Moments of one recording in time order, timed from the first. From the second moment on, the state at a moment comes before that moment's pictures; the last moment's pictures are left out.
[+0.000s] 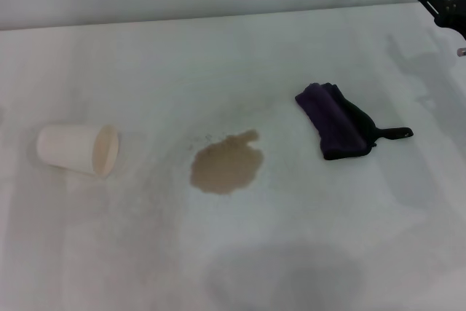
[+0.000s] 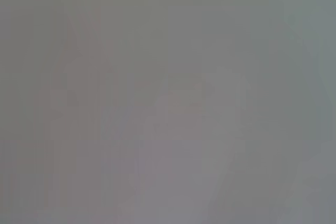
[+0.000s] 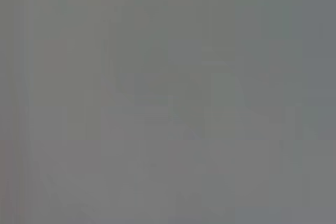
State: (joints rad) left arm -0.43 -2.08 2.63 0.11 -1.41 1.28 -0.30; right arm 0.52 2.03 -0.67 -0.07 2.38 1.10 -2.72
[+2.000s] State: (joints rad) left arm -1.31 -2.08 2.85 -1.04 0.52 1.65 -0.83; right arm 0.58 2.03 -0.68 -0.03 2.39 1.12 -2.72
